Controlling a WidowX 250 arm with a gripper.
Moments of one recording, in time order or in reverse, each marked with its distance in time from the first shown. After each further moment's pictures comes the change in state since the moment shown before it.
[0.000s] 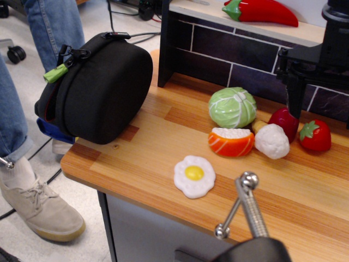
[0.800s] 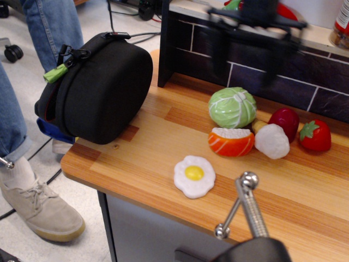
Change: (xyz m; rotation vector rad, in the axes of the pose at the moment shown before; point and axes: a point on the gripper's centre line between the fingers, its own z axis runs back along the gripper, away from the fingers) arm 0.008 0.101 0.030 0.061 0.233 -0.078
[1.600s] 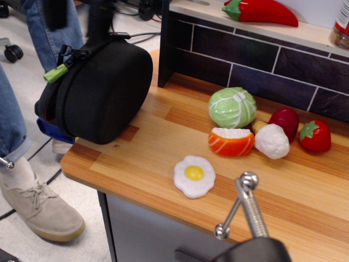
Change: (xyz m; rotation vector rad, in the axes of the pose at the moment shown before) arm -0.074 0.150 0.031 0.151 -0.011 0.027
